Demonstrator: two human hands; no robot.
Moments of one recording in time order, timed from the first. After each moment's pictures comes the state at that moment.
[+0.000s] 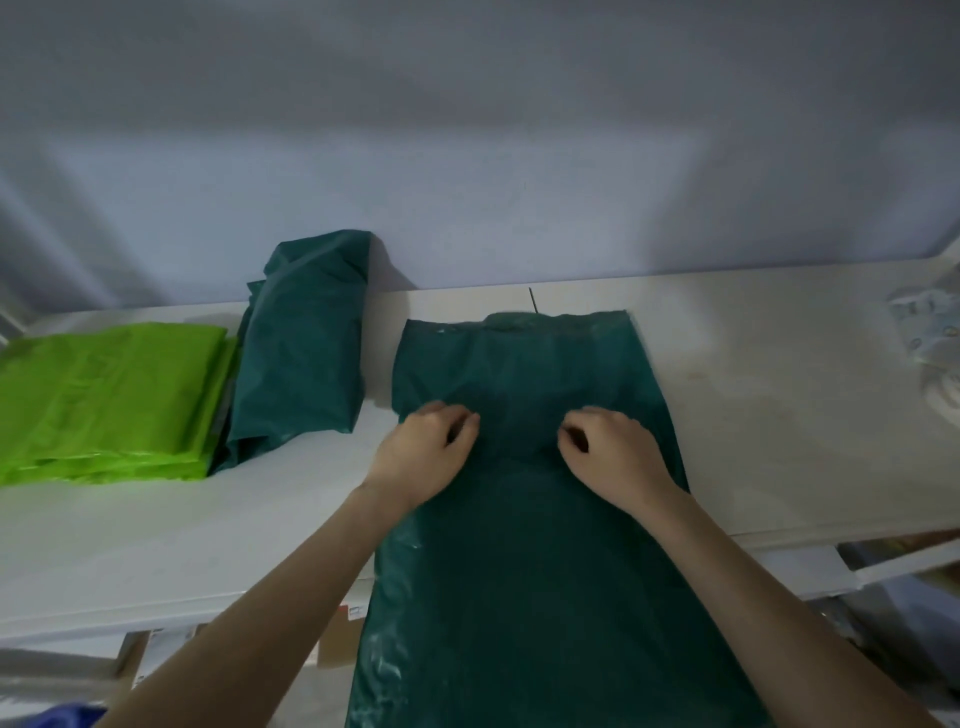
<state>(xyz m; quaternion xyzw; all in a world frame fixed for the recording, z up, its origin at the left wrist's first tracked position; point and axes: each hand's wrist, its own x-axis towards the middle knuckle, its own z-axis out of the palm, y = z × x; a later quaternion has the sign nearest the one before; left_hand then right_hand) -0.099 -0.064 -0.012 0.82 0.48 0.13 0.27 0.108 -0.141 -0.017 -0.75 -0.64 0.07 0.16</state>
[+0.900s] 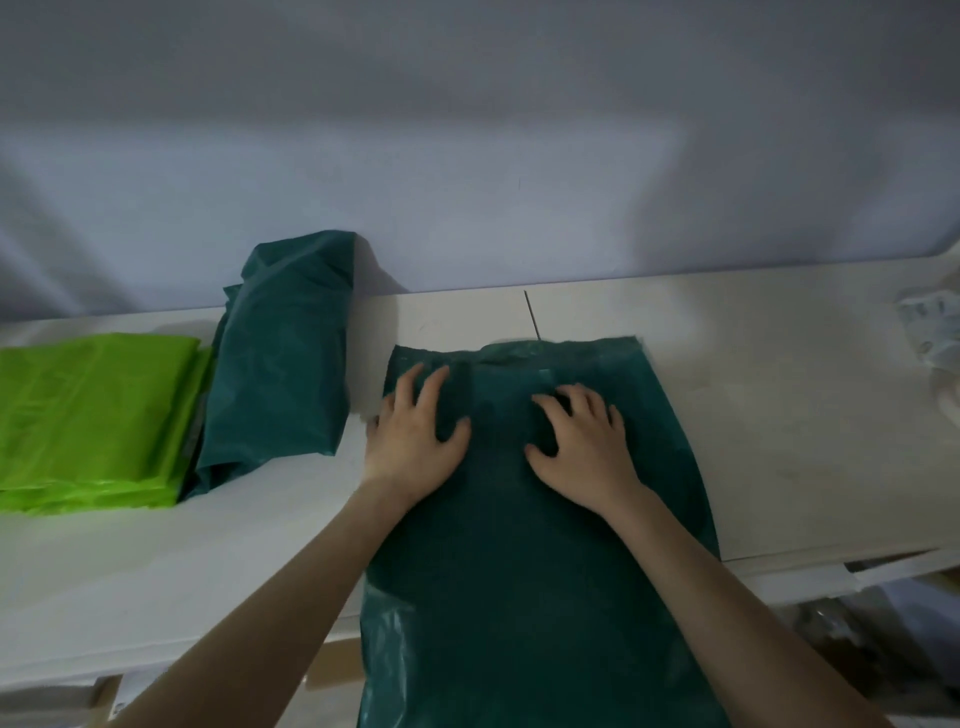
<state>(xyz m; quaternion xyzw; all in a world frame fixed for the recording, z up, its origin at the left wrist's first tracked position) -0.086 -0.034 -0.034 0.81 0.53 0.15 0.18 0.101 -0.109 -0.036 -0.77 -0.62 0.10 0.10</state>
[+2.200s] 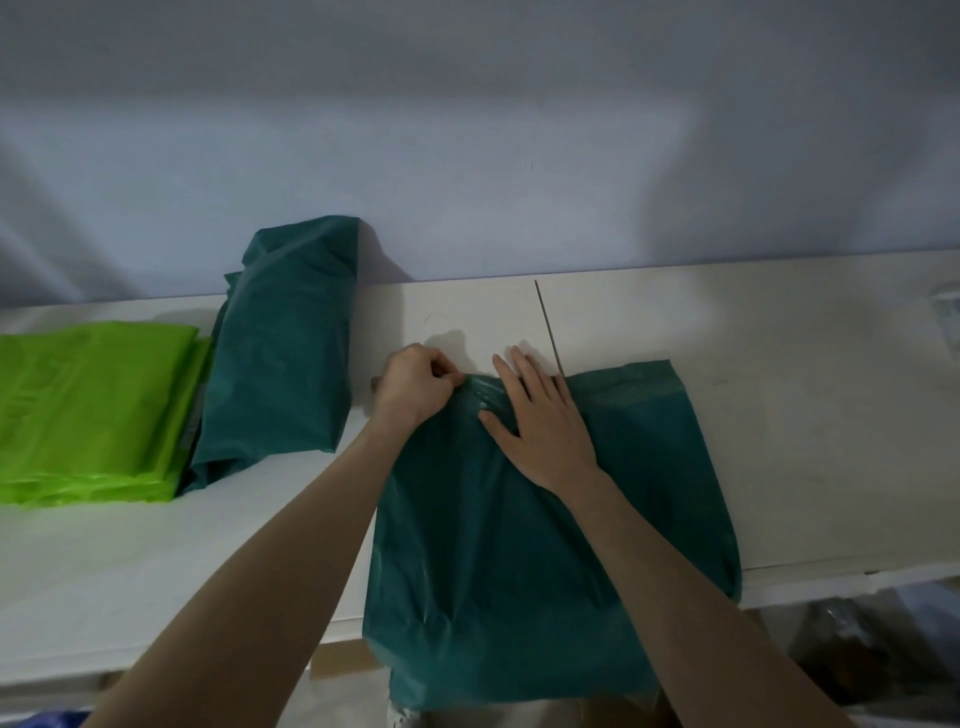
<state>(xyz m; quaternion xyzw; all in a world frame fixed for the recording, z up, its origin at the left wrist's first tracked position) -0.066 0.036 -0.037 0.74 0.58 0.16 0.29 0.078 -0.064 -0.068 -0.71 -0.69 0.06 0.15</state>
